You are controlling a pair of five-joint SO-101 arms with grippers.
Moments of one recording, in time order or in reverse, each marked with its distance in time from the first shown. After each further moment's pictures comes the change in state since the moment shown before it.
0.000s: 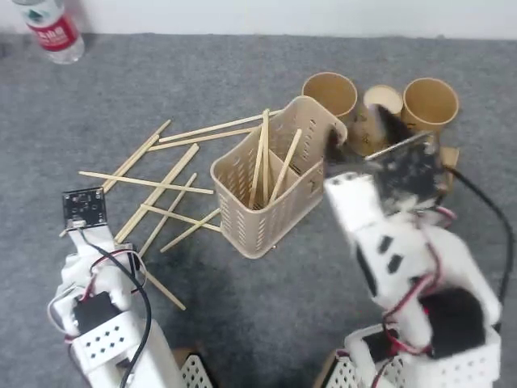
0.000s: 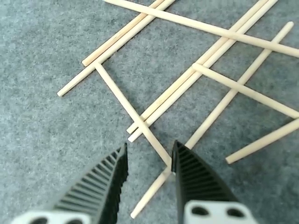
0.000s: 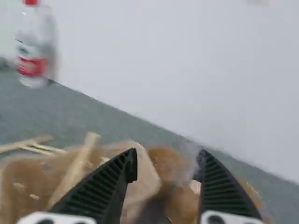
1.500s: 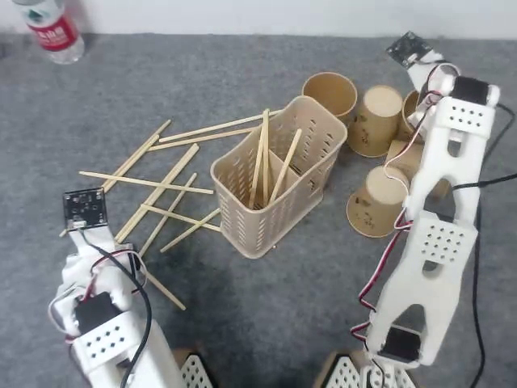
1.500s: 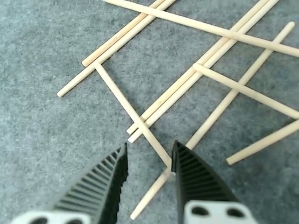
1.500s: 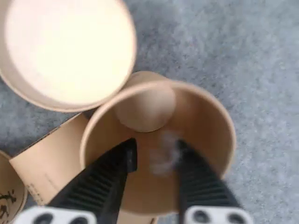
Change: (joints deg) left arm 0.1 0.0 0.7 -0.9 0.0; right arm 26.7 111.5 -85.9 21.0 39.4
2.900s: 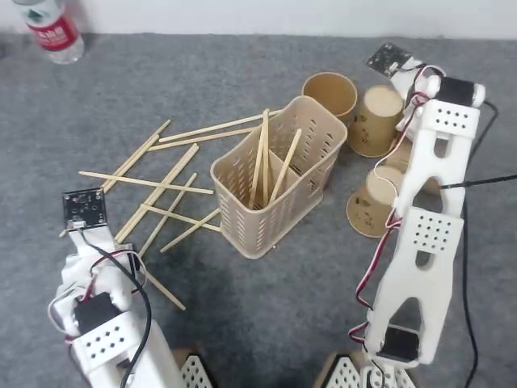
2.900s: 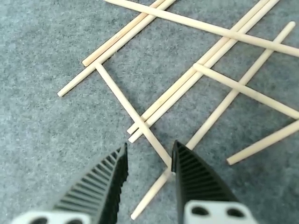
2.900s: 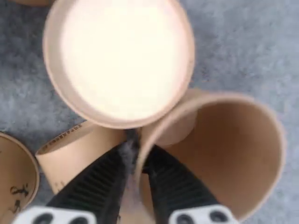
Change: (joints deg) left arm -0.1 0.0 0.0 0.0 0.0; right arm -2.5 10.7 -19.1 11.4 5.2
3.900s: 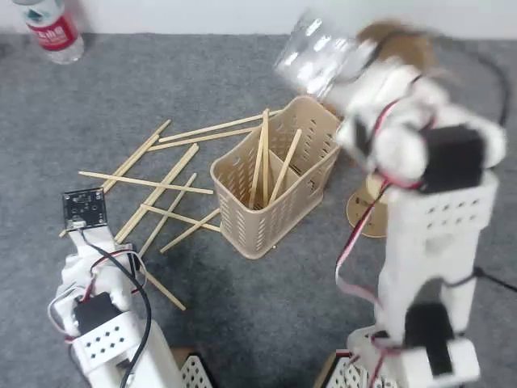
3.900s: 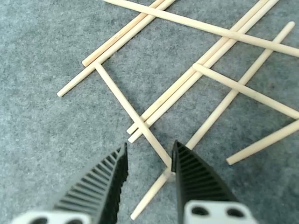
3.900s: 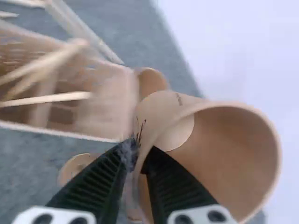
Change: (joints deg) left arm 0.0 0.0 0.0 0.0 0.0; right arm -27.0 -73.1 44.8 6.2 -7.0
